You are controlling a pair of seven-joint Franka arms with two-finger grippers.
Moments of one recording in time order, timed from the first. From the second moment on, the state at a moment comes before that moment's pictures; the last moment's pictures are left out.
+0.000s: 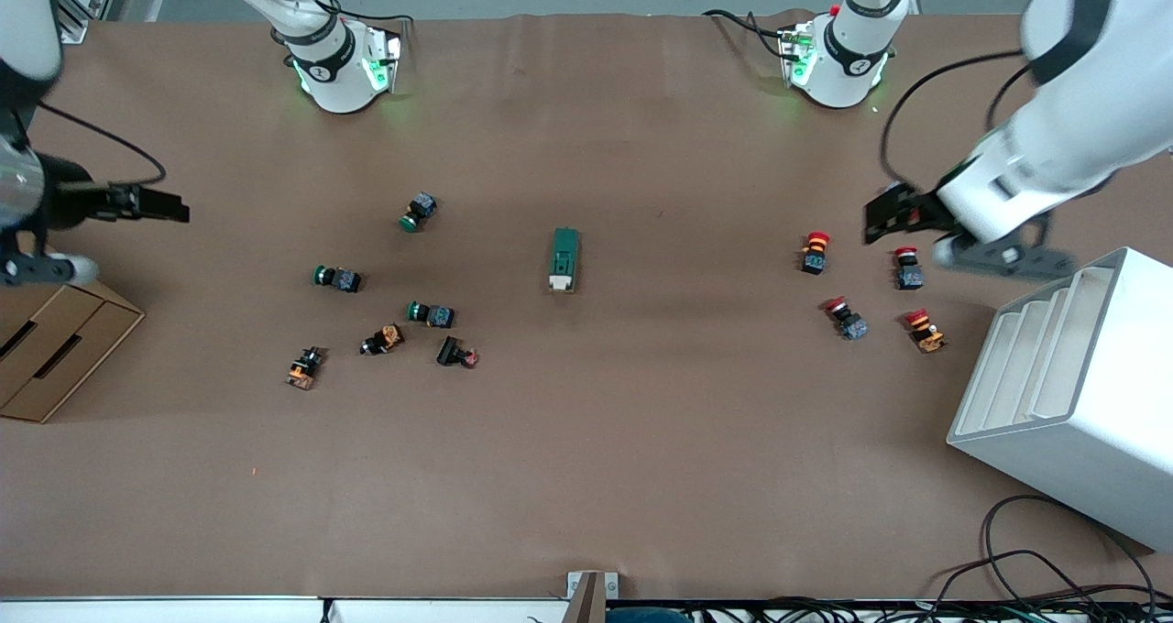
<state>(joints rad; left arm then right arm) 0.03 0.09 -0.28 -1.69 -0.11 1.78 -0.11 0.00 0.20 -0.03 -1.45 0.00 1.31 0.01</state>
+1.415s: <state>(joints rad) -0.43 0.48 -0.44 -1.82 0.28 2.36 -1.03 0.44 0.51 -0.01 -1.45 0.14 1.66 1.23</state>
